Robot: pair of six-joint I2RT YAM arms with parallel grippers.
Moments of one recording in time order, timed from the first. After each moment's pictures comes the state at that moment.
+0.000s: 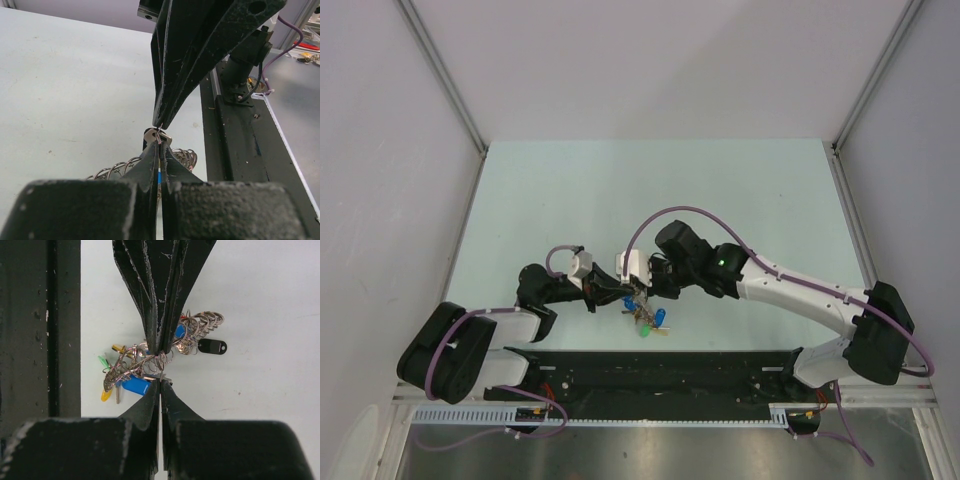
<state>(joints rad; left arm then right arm) -0.39 1.28 0.16 1.29 1.08 -0.29 1.00 1.41 1.12 -0.48 -0.31 -0.56</state>
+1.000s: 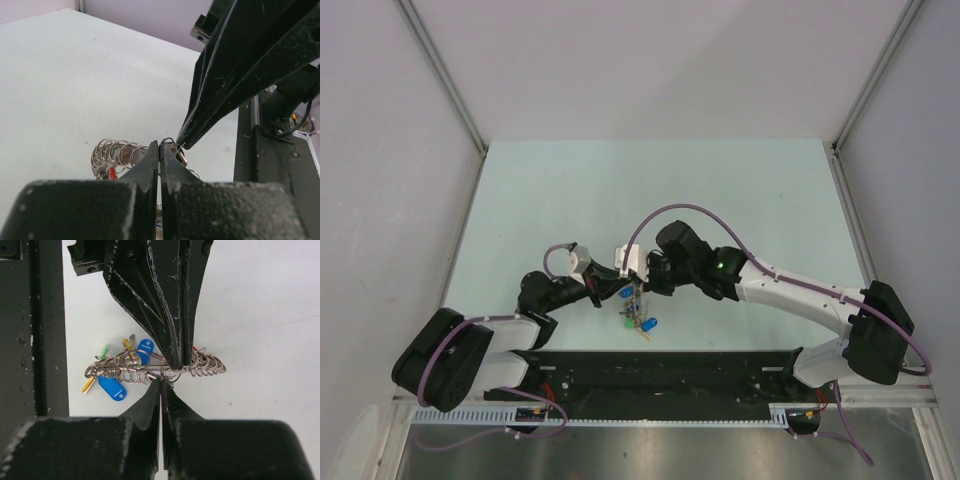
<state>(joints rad) -0.44 1.24 0.12 1.28 0.77 -0.31 0.99 1.42 1.09 -0.35 -0.30 -0.51</state>
